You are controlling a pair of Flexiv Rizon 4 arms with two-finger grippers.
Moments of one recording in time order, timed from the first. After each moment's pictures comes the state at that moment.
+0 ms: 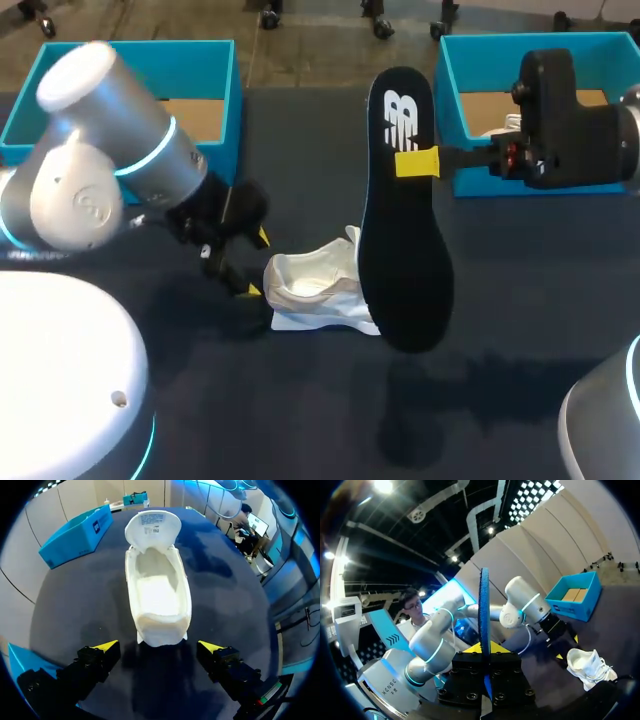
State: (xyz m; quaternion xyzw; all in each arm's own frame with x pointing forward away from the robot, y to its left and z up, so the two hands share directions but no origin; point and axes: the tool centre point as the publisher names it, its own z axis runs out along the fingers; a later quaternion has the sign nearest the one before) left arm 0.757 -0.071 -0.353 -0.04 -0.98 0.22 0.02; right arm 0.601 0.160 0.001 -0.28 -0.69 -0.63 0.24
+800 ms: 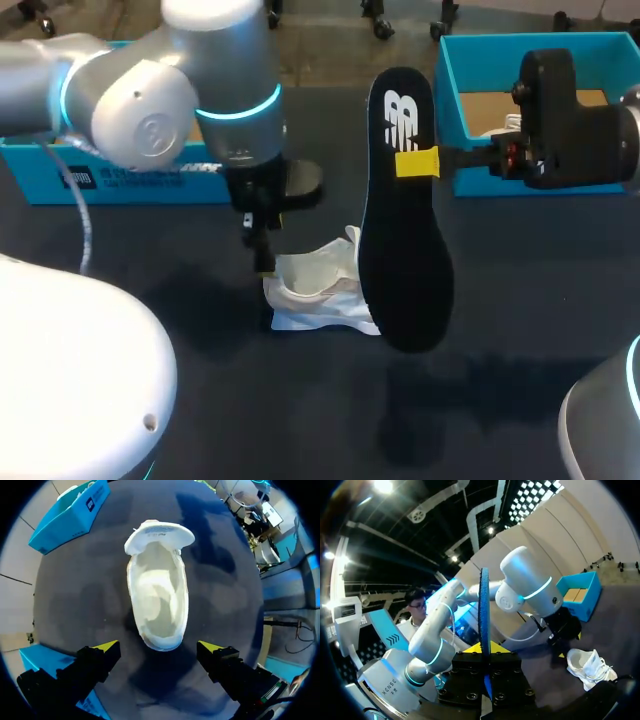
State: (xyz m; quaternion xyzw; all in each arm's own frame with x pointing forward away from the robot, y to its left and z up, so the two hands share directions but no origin) left arm 0.756 -0.094 -0.308 -0.02 -1.00 0.03 0.02; right arm 0.600 0.160 0.001 -0.28 -0.69 -0.63 0.24
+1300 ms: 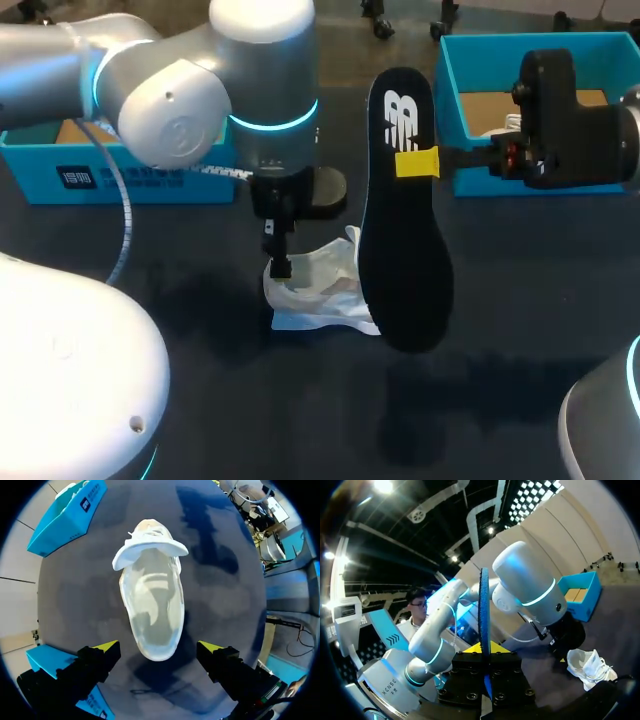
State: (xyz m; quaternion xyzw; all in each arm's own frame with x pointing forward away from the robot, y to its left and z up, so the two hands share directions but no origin) left arm 0.745 -0.113 -0.303 -0.02 -1.00 0.00 0.00; right arm 0.600 0.161 0.001 -0.28 -0.69 -0.63 0.24
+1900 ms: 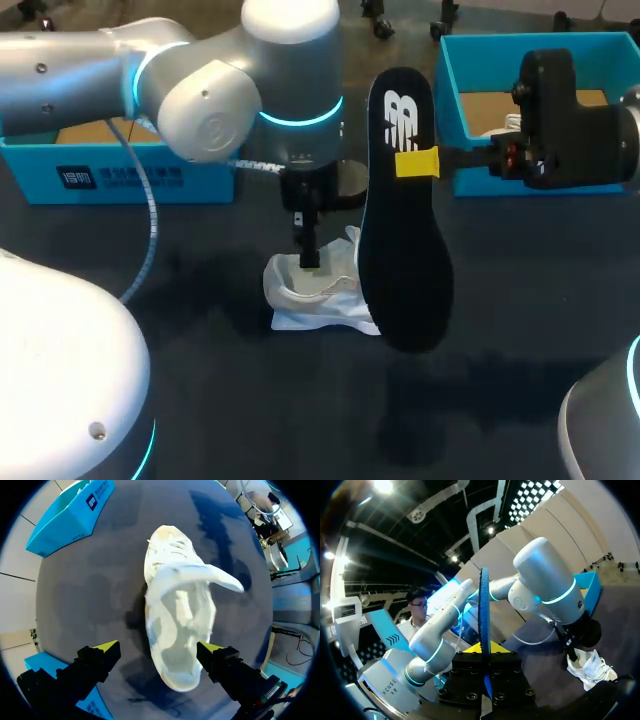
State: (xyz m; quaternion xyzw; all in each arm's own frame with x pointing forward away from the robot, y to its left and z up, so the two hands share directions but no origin) left arm 0.779 -0.153 -0.331 0.00 -1.00 0.01 0.01; right arm 0.600 0.161 0.000 -0.28 -0.69 -0.63 0.24
